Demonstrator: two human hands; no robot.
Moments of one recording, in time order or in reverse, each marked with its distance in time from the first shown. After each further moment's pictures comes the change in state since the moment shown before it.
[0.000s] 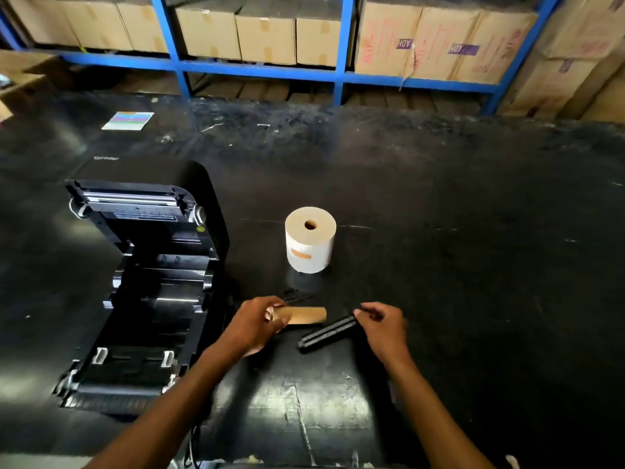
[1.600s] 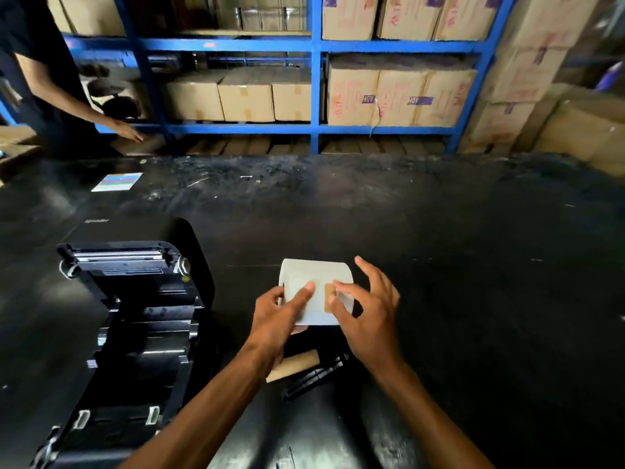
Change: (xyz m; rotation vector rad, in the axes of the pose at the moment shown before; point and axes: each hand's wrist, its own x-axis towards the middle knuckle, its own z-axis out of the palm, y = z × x) left_hand 0.004 0.130 -0.013 -0.908 0.168 -0.154; right_hand -0.026 -0.109 -0.037 -0.086 0.248 -0.621
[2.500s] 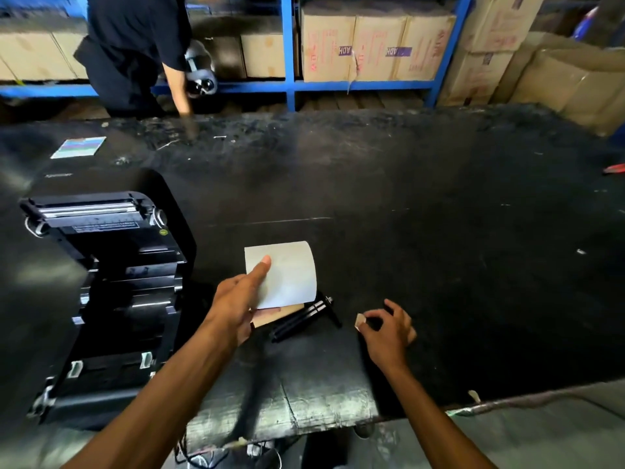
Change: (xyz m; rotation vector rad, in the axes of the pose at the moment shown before) left_hand -0.033 -0.017 -0.029 -0.077 0.087 -0.278; right_hand -0.109 0.118 -0.008 -0.224 -0.105 0.631
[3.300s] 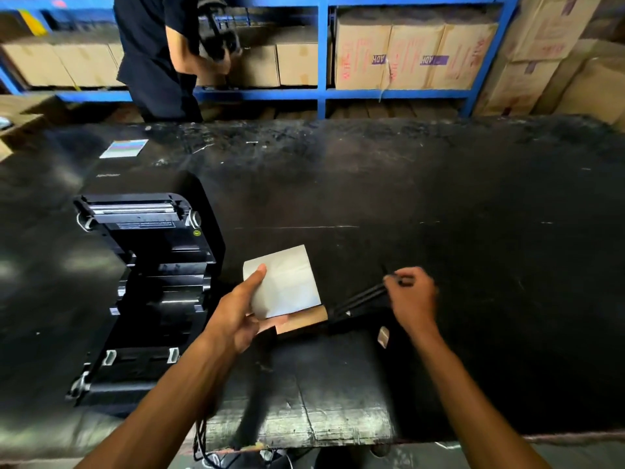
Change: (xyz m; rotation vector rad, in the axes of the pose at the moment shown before) left_hand -0.005 0.006 -0.031 -0.245 -0.015 -0.076; right_hand 0.042 -0.088 -0.036 0.353 0.069 0.003
